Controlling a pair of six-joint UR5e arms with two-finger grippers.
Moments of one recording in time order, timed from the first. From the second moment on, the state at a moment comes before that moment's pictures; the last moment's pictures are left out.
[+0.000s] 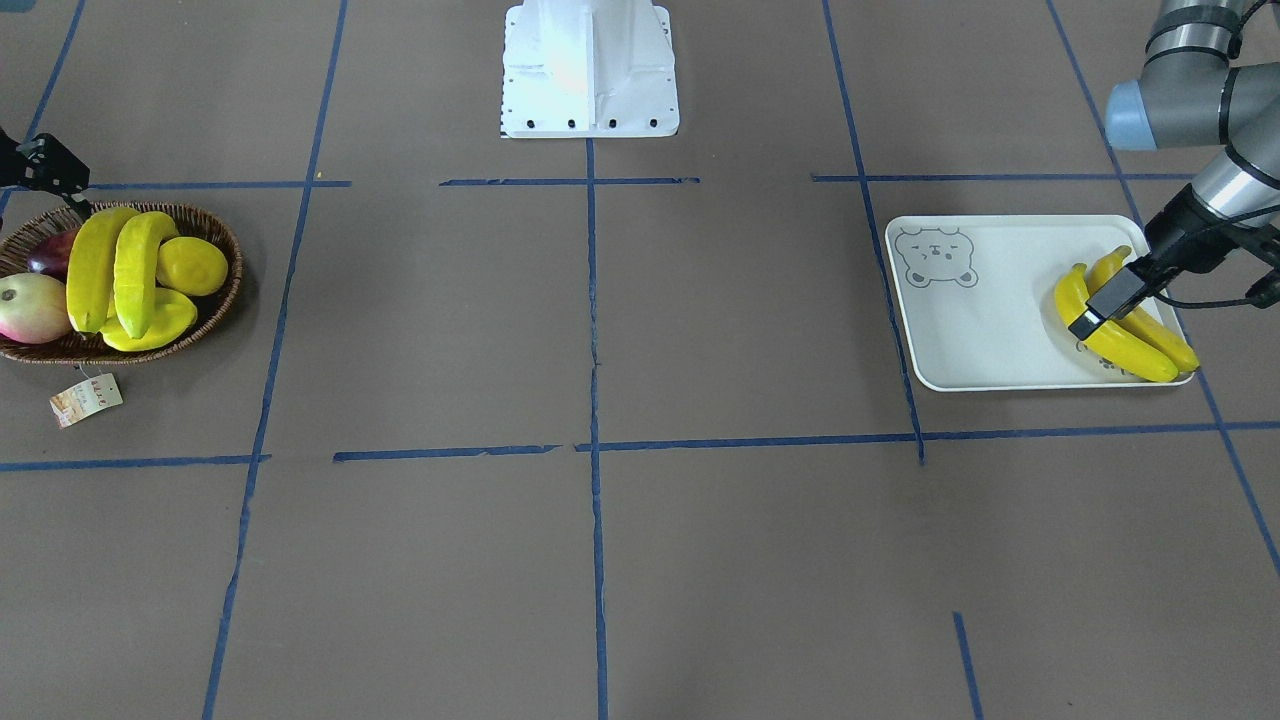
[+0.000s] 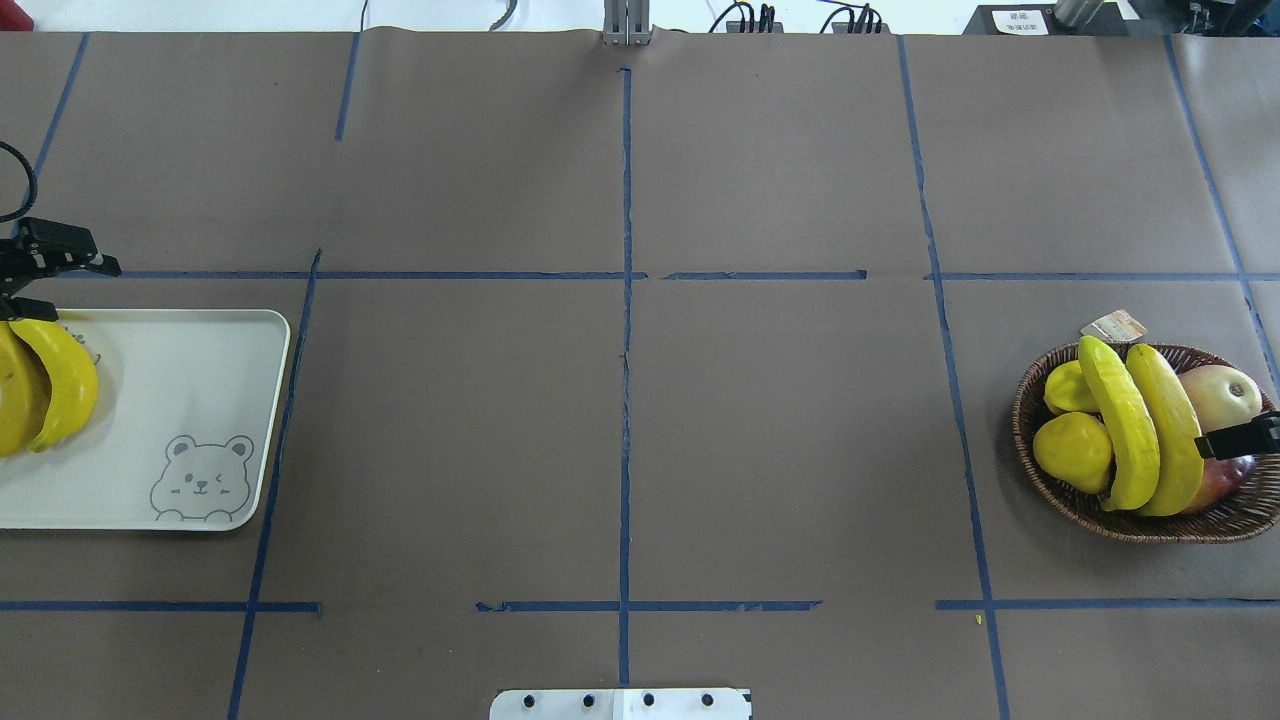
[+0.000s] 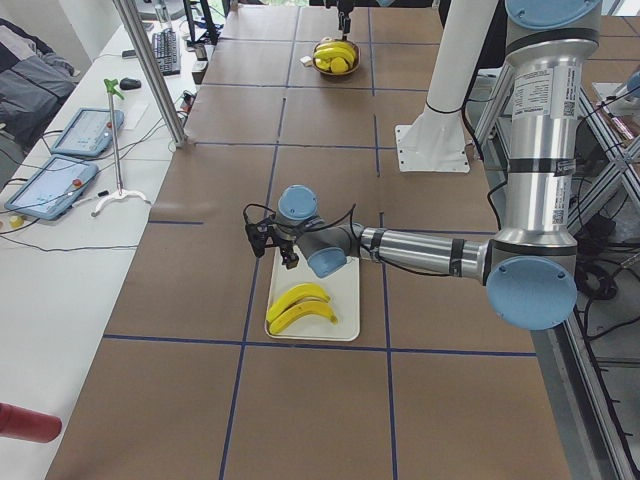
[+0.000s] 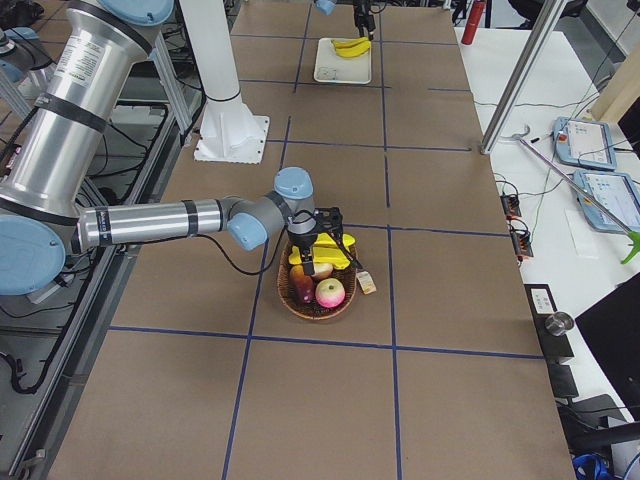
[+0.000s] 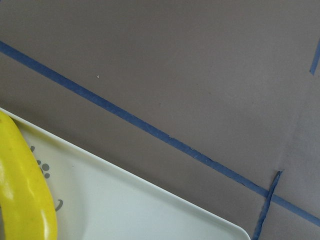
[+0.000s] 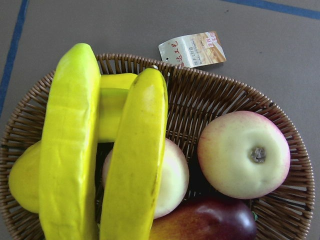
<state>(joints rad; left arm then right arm) -1.10 -1.54 -1.63 -2.42 -2.23 -1.40 0.95 -1.98 2.02 -1.03 2.10 0.63</state>
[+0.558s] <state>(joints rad) -1.10 -1.54 -1.63 -2.43 -2.23 -1.40 0.90 -1.97 2.00 -0.99 2.07 0.68</state>
